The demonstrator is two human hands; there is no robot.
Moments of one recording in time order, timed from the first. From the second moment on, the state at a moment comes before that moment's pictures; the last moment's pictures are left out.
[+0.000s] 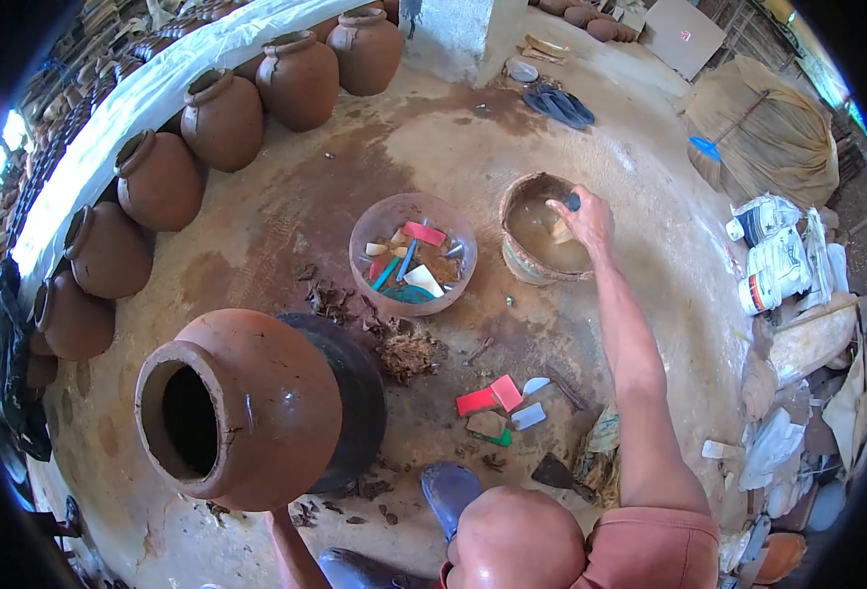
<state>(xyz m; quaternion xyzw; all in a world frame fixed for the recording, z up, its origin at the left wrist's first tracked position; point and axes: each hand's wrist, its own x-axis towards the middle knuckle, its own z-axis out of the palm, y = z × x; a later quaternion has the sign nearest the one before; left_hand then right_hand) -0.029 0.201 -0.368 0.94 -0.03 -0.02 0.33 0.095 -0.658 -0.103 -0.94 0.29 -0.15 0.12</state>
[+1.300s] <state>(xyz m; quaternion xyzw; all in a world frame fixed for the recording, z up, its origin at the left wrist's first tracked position) -0.069 -0.033 -0.268 0.54 0.52 0.15 0.64 0.151 -0.226 0.109 -0.84 -0.47 -0.10 0.25</state>
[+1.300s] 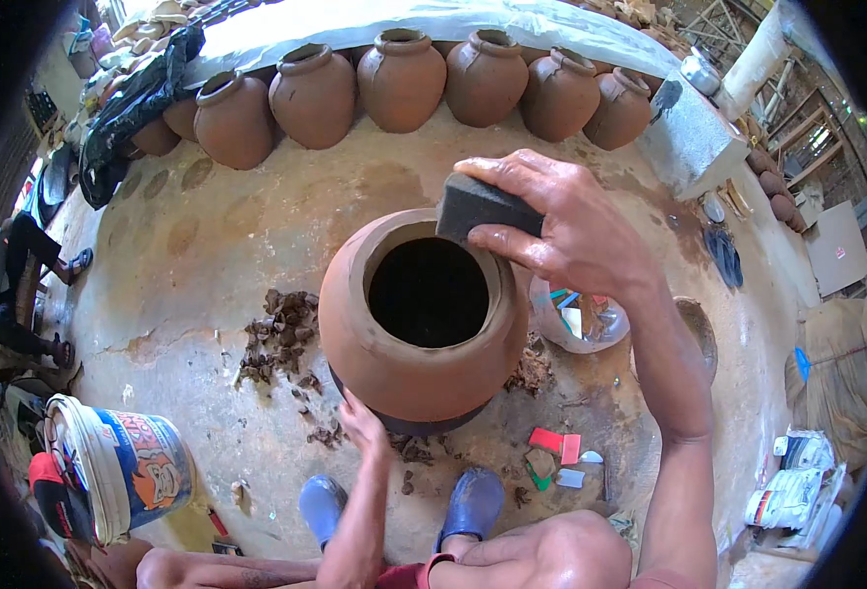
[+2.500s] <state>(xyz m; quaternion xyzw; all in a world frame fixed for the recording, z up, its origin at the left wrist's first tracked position) -0.138 -0.120 -0.248 0.39 0.45 -0.24 0.77 0.141 -0.271 0.105 -0.84 -0.49 -0.11 0.20</state>
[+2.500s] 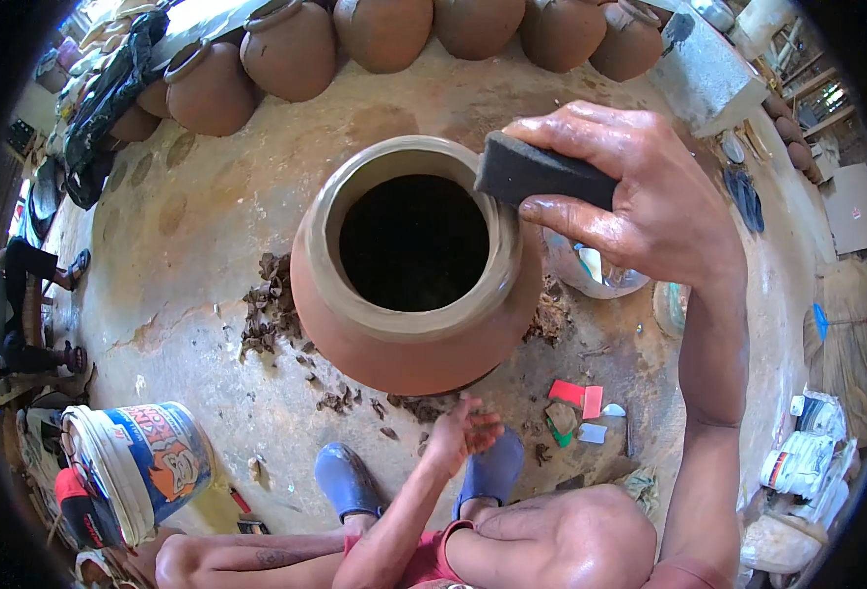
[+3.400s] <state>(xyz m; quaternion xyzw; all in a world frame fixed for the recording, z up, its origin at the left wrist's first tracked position) -0.100 -0.108 -0.232 0.48 0.52 -0.05 0.70 0.065 -0.267 0.036 -0.88 -0.22 -0.13 0.39</state>
